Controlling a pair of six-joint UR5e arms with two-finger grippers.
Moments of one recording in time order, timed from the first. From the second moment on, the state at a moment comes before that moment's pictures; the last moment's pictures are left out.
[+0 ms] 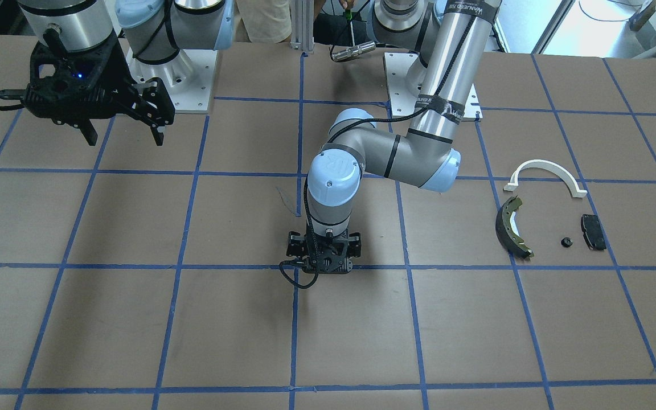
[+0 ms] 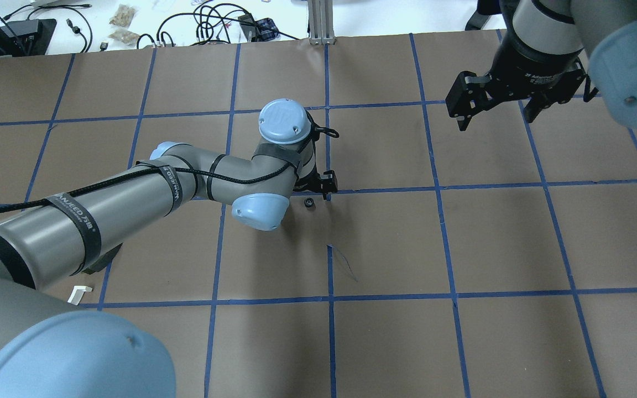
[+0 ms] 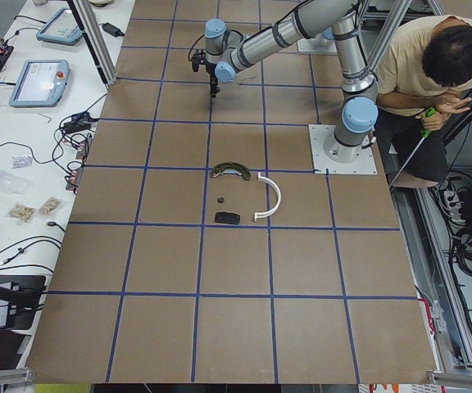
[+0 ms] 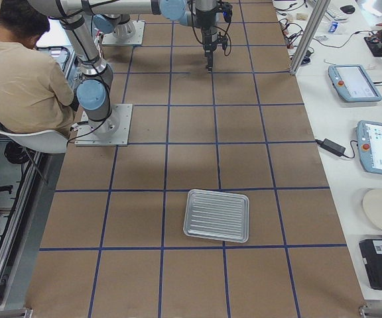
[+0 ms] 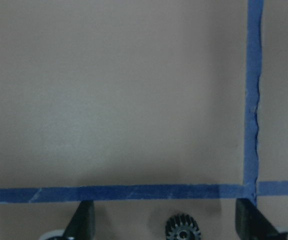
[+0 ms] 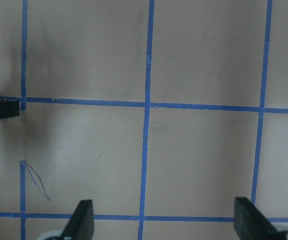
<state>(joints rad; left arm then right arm) -1.90 -2.10 -1.80 -0.76 1.58 -0.32 1.59 -1.61 1.61 -1.64 -1.61 -0.02</state>
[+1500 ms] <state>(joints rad) -1.70 -1.89 -1.63 -1.26 1.60 -0.08 1.58 -1.61 1.61 -1.66 -1.61 0.02</state>
